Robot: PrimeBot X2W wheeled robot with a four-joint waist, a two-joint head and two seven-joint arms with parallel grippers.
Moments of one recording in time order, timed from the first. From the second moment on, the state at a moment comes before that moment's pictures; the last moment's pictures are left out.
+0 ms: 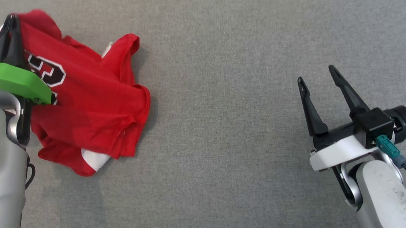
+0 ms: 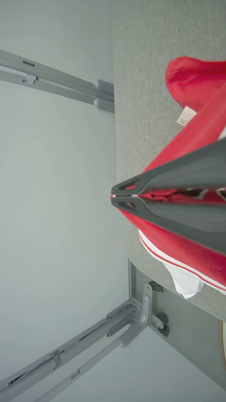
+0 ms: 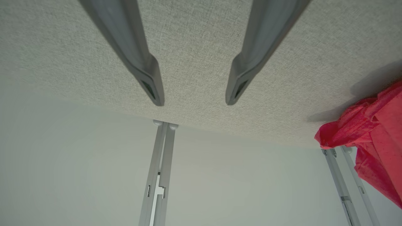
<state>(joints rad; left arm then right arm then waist) -0.88 0.36 -0.28 0.76 -0.47 -0.13 -0.22 -0.24 -0.06 0.06 0.11 -0.07 0.13 -0.26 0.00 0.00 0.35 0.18</state>
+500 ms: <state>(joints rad) -0.76 0.37 -0.23 0.34 -0.46 -0.05 -0.25 -0.19 -0.05 0.08 0.14 0.00 0.13 -0.26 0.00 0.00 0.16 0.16</state>
